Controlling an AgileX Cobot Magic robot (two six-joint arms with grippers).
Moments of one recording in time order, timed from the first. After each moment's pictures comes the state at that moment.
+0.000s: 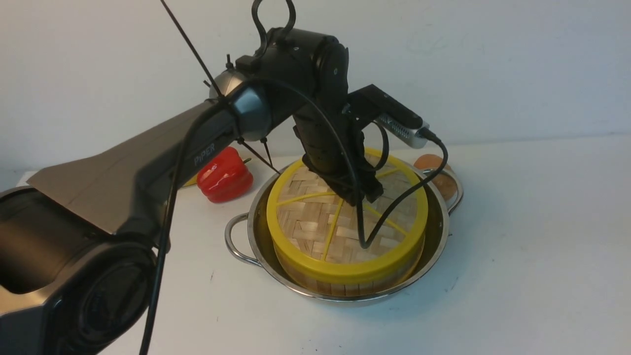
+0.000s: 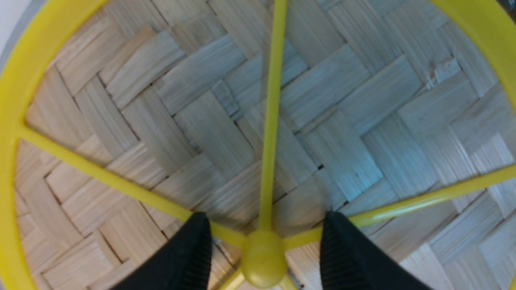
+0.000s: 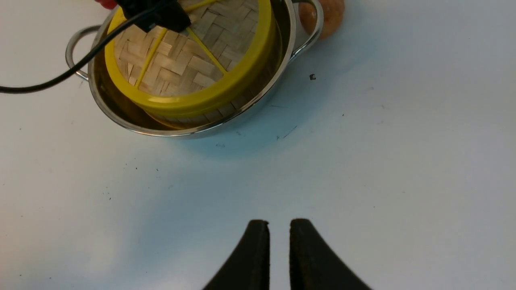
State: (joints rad) right arm 0.36 0.69 -0.98 0.08 1.24 0.17; left arm -0.54 2.23 -2.06 -0.04 1.13 0.35
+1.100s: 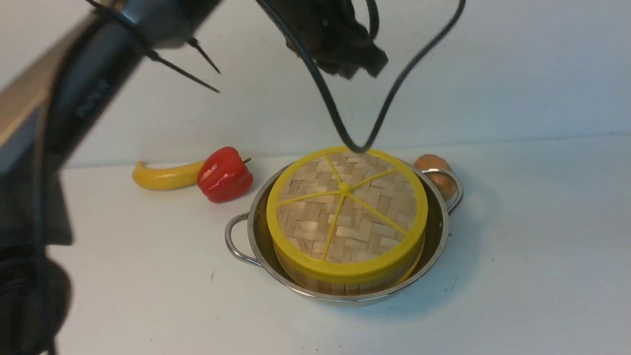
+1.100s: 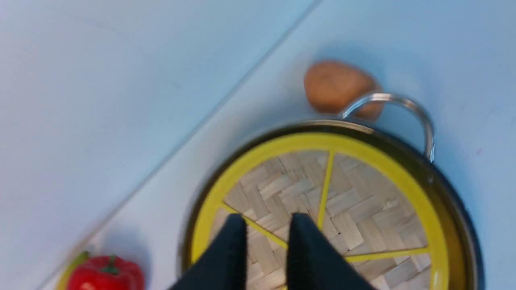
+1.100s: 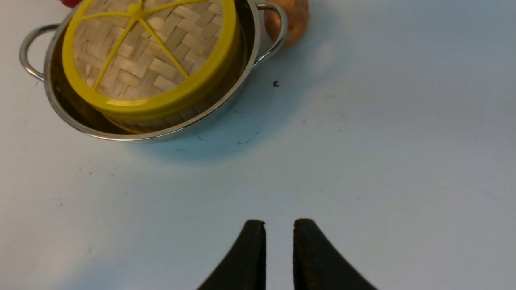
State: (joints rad) right arm 0.36 0.69 -0.98 -0.04 1.24 0.16; left arm -0.54 1.99 -2.33 0.00 1.22 0.23
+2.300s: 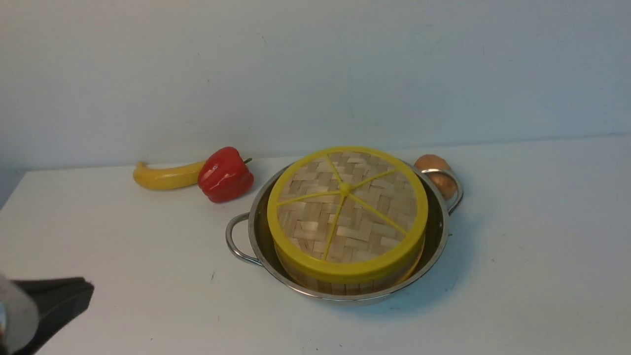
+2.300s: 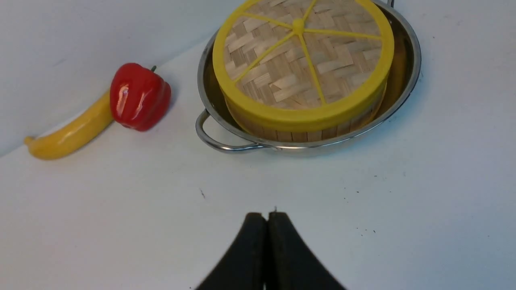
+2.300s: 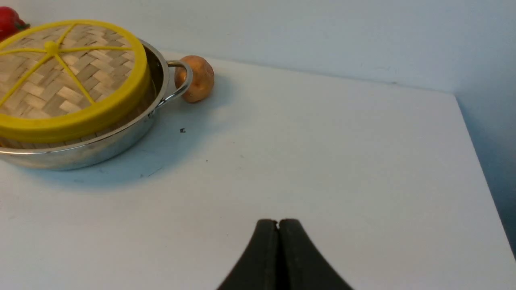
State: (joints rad) right arm 0.36 0.07 -0.66 -0.23 1.21 0.13; left arm -0.54 0.52 -0.75 0.08 0.84 0.06
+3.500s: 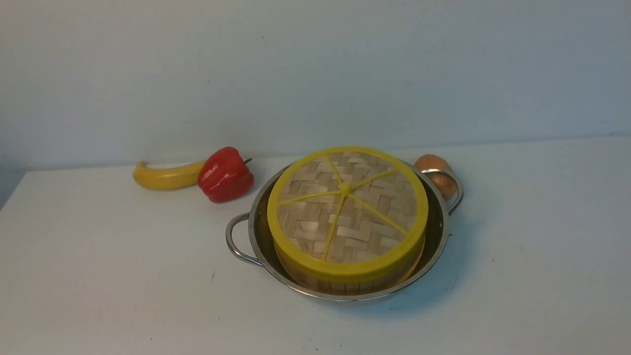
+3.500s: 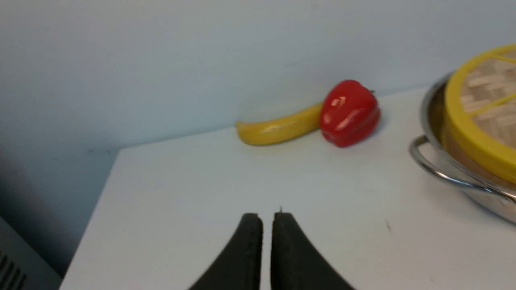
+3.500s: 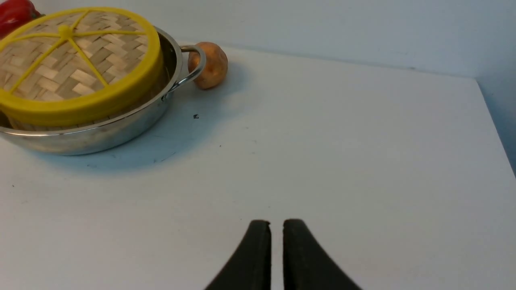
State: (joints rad) right arm 0.36 0.01 -0.61 -0.21 1.22 0.14; left arm 0.03 0.18 -0.29 0.08 0.39 0.08
